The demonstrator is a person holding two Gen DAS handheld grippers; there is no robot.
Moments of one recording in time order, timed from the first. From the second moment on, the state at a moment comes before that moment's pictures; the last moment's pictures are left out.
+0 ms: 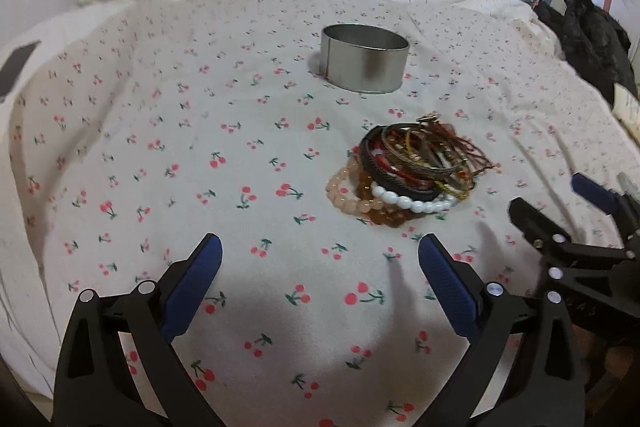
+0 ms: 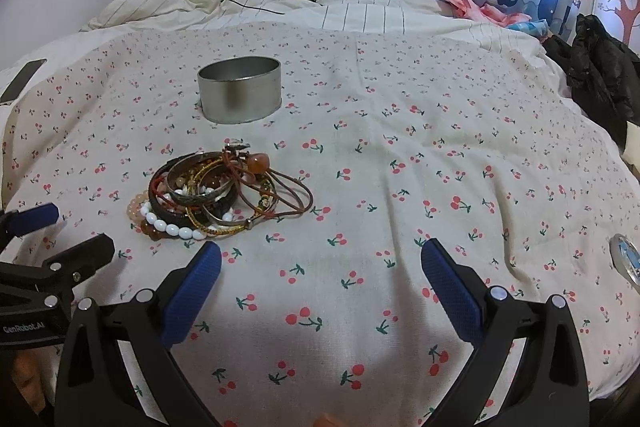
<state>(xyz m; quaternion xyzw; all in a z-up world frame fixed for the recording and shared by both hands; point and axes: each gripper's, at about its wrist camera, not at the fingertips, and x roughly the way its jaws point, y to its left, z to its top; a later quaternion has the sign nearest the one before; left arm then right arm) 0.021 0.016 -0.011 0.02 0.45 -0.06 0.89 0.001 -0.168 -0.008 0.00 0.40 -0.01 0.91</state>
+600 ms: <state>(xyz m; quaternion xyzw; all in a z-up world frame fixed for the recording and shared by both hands) 0.027 0.020 -0.027 -0.01 0.45 -0.05 0.89 0.005 -0.169 -0.020 0.00 0.42 -0.01 0.91</state>
